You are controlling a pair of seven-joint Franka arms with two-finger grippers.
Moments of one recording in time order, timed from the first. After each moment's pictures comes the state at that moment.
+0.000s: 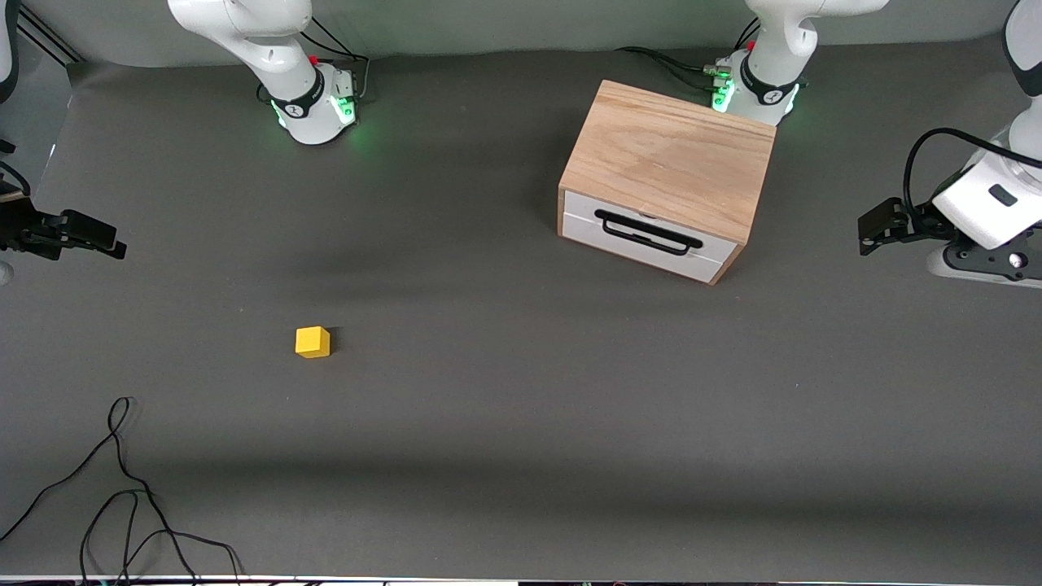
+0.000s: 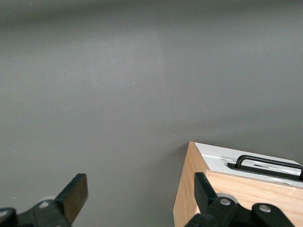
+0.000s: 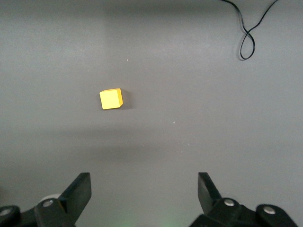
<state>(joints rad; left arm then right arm) -0.07 0.04 -0.03 -1.59 0.02 1.62 0.06 -0.06 0.03 -0.06 -1.60 0.01 1.58 -0.08</state>
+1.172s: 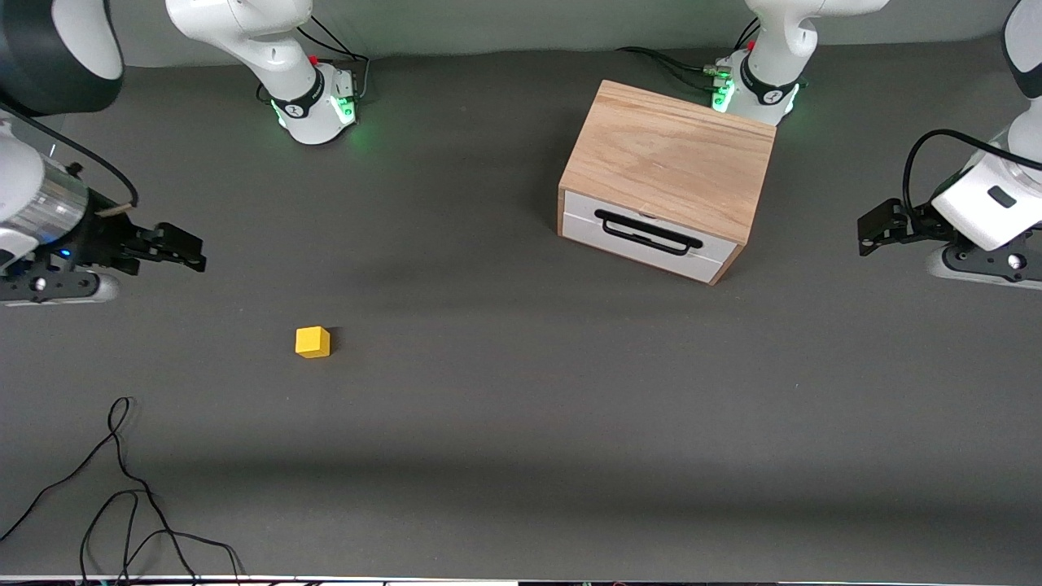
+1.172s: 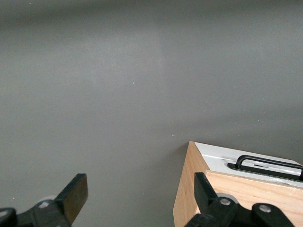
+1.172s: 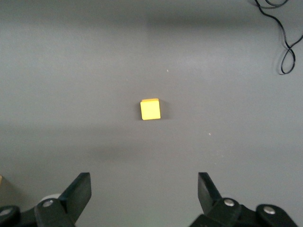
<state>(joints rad) -0.07 0.05 -0.03 -1.59 0.02 1.62 0.06 0.15 0.10 -0.05 -1.55 0.01 1.62 0.12</state>
